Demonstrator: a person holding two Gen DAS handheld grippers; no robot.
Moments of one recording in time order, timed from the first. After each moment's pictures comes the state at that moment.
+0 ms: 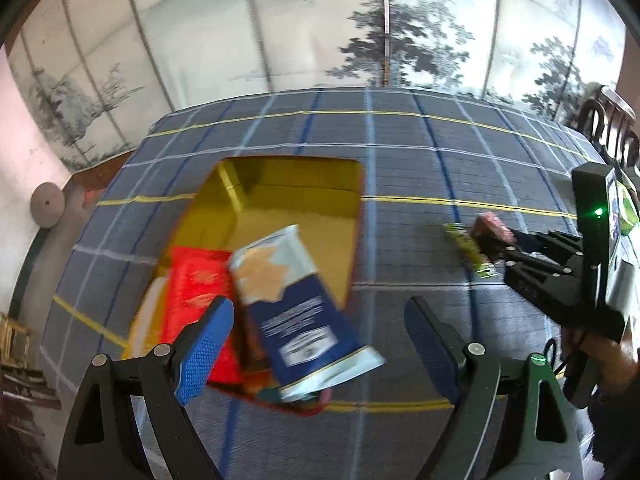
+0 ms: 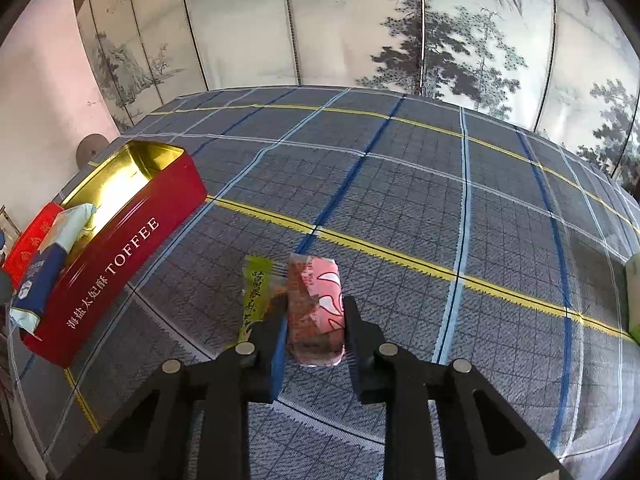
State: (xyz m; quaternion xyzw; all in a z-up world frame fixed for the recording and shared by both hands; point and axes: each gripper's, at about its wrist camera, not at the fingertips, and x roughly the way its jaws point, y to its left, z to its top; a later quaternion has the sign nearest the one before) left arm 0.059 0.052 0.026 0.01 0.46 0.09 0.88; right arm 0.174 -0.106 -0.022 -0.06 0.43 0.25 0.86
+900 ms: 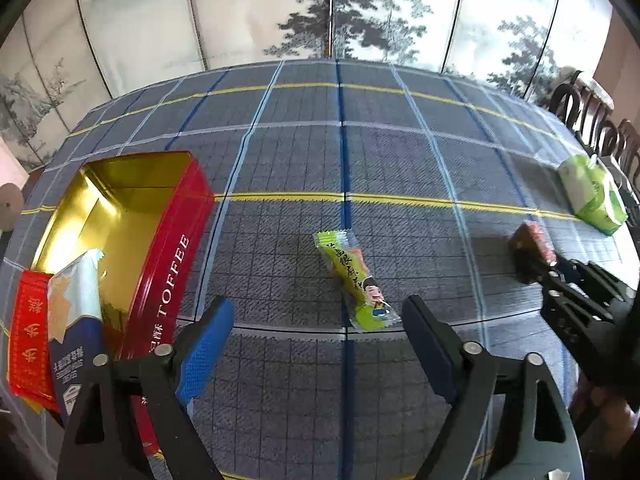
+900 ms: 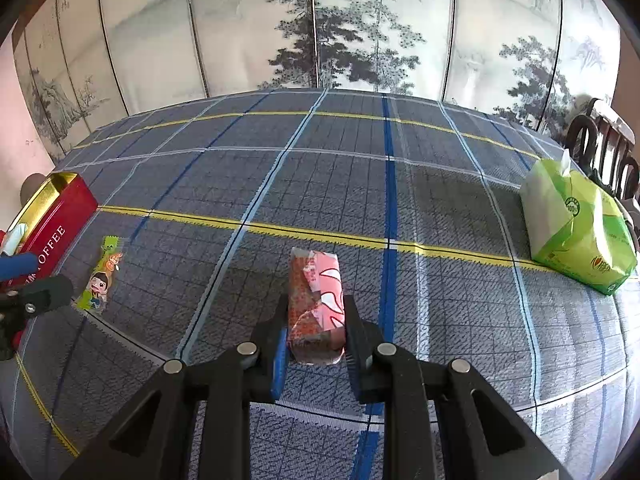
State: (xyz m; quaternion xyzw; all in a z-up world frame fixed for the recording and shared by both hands) left arm 0.131 -0.038 -0.029 -0.02 0.49 0.03 0.87; right arm 0.177 -0.228 -0.029 -0.02 0.44 0.12 0.89
